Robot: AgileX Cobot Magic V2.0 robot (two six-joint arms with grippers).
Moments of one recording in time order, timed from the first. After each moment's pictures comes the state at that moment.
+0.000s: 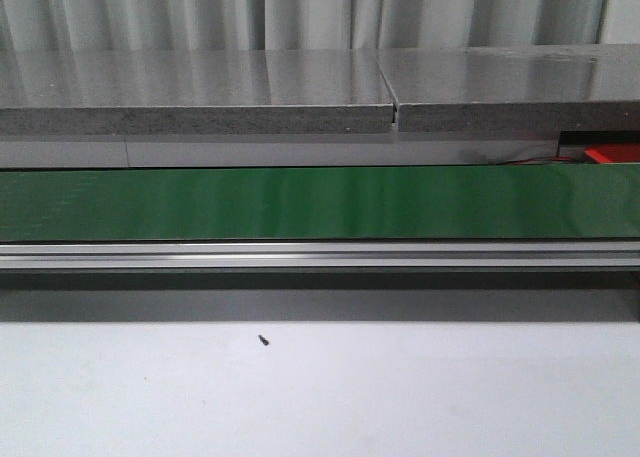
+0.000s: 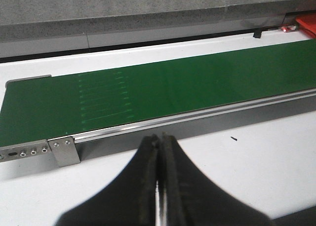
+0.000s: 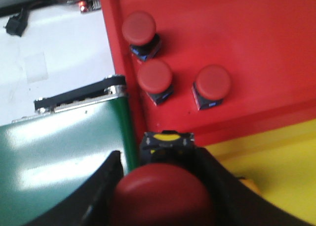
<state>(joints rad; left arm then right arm) -0.20 0.19 -0.58 -0.14 0.84 0.09 -0.34 1.54 -1.40 0.08 0.86 -0.04</state>
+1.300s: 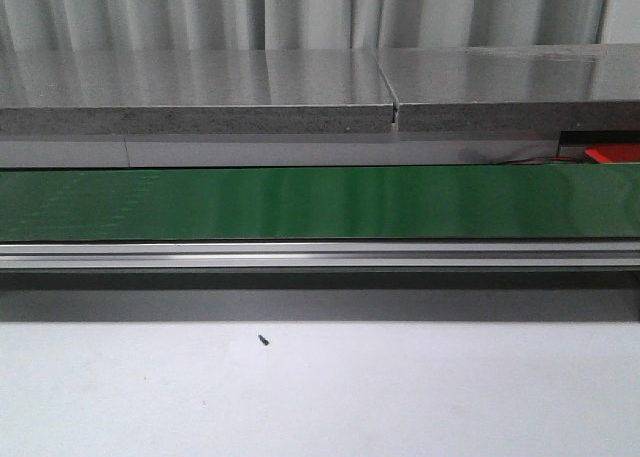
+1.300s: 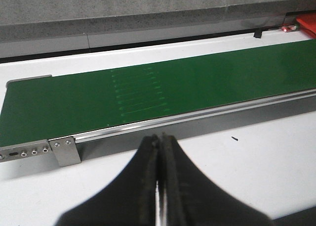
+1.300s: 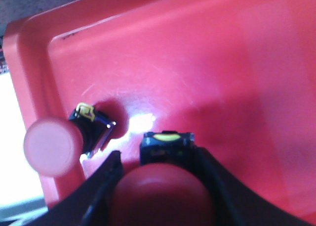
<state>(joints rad) -0.20 0.19 -0.58 -0.14 0.84 0.09 -0.42 2.19 -2.02 0.12 1.00 -0.05</state>
